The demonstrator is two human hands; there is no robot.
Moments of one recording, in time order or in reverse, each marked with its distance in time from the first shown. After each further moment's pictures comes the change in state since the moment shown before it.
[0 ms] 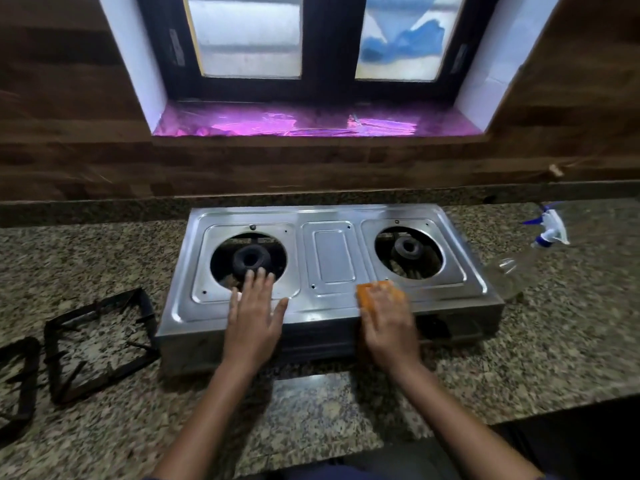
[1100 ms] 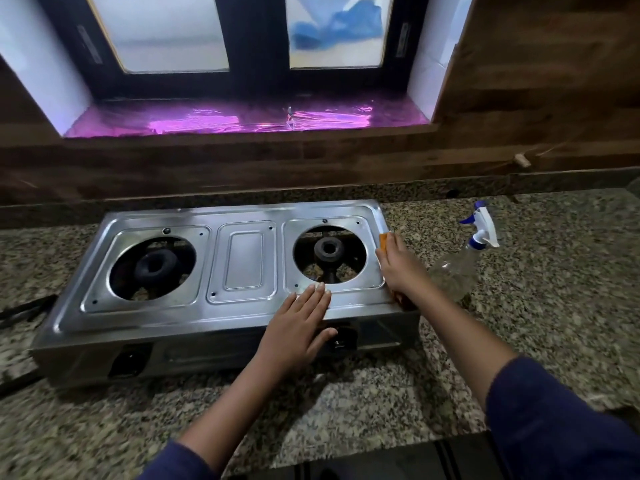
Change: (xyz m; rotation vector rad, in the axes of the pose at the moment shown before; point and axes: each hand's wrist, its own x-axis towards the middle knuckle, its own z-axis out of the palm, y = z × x) left_hand 0.027 0.198 0.127 0.261 -0.220 0.406; right_hand 0.148 0.217 -0.083 0.008 -0.331 0.186
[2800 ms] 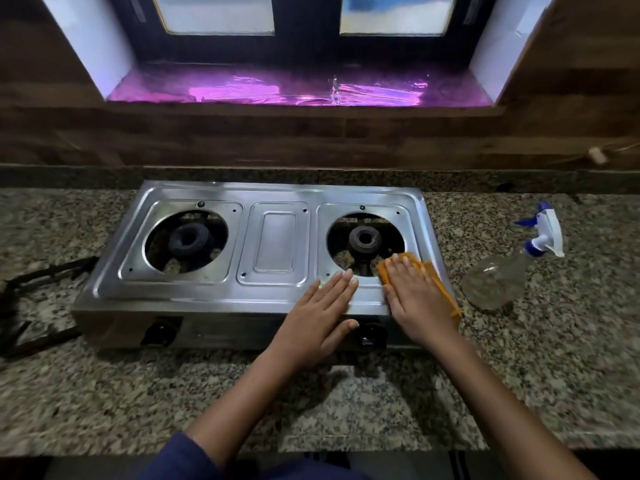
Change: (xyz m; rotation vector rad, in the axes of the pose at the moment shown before) left_hand -0.012 -0.014 -0.011 -0.157 0.068 0.035; right_hand -0.080 -0.035 0.028 -0.244 -0.026 -0.293
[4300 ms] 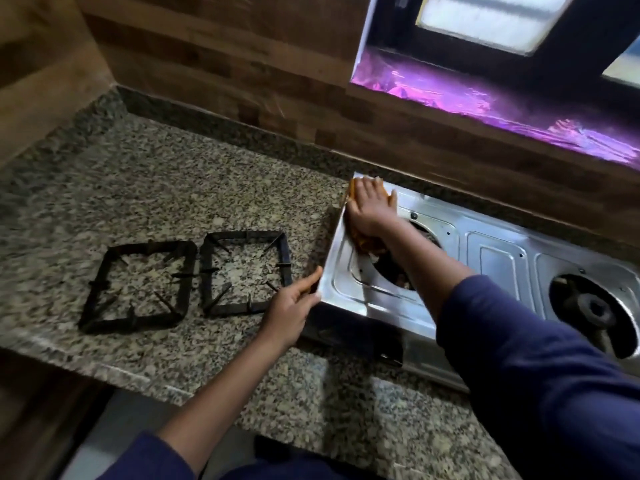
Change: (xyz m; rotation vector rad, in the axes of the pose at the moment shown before) left_hand -0.235 -0.295 -0.120 -1.146 0.387 -0.842; right_hand 0.278 -0.454 0.069 -0.061 -0.216 -0.134
